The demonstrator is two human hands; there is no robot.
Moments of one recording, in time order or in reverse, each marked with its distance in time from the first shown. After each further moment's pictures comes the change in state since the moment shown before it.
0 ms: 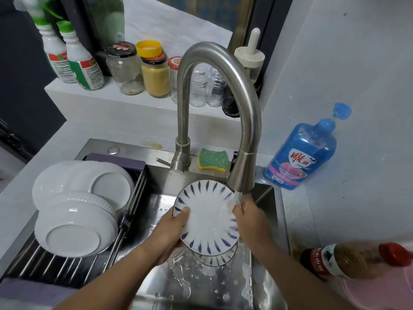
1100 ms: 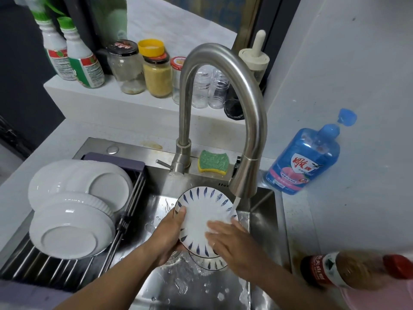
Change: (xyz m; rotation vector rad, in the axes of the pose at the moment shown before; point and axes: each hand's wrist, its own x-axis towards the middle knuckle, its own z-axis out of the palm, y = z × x) left_hand 0.004 0.005 0.004 -0.076 -0.006 -0.056; right_hand -0.031 0.015 0.005 -0.210 -0.463 -0.570
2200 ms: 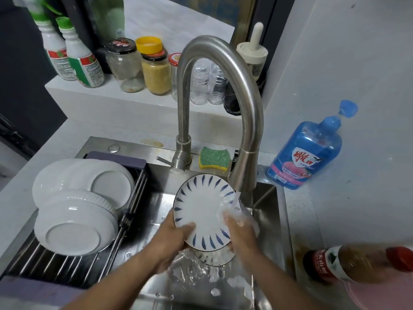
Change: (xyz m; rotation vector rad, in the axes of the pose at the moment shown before) left_hand -0.013 -0.017 -0.003 0.008 0.020 0.080; right_hand 0.025 -0.010 0.013 0.936 0.372 0.795
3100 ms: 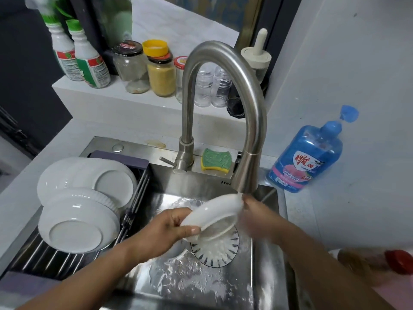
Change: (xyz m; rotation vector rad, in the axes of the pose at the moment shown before) left_hand -0.013 0.039 -0.029 0.433 -0.417 0.296; right_hand 0.021 -0.060 -0.053 -0.127 -0.267 0.248
